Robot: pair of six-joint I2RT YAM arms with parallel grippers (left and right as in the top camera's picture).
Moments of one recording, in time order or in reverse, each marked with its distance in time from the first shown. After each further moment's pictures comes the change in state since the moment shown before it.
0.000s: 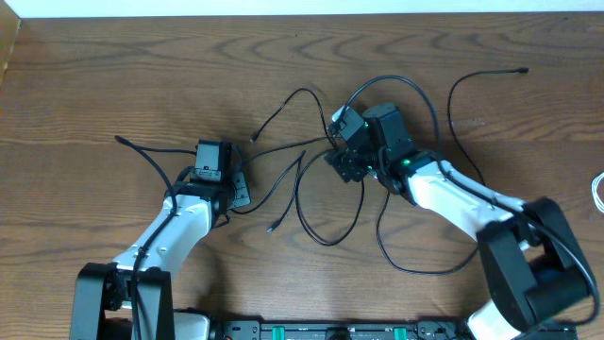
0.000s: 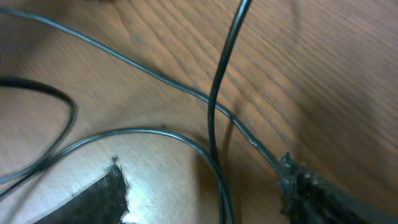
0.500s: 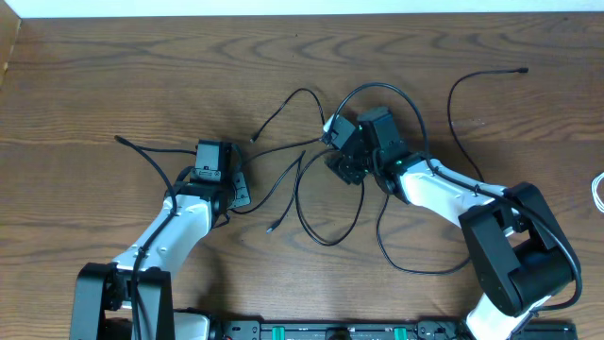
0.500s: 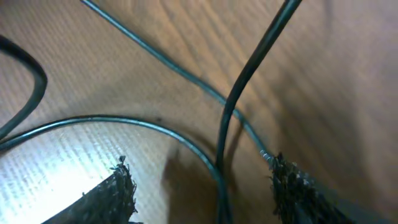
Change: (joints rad) left arm 0.000 0.000 0.000 0.000 0.000 0.000; right arm 0.008 0.075 -0.001 0.060 -0.002 -0.183
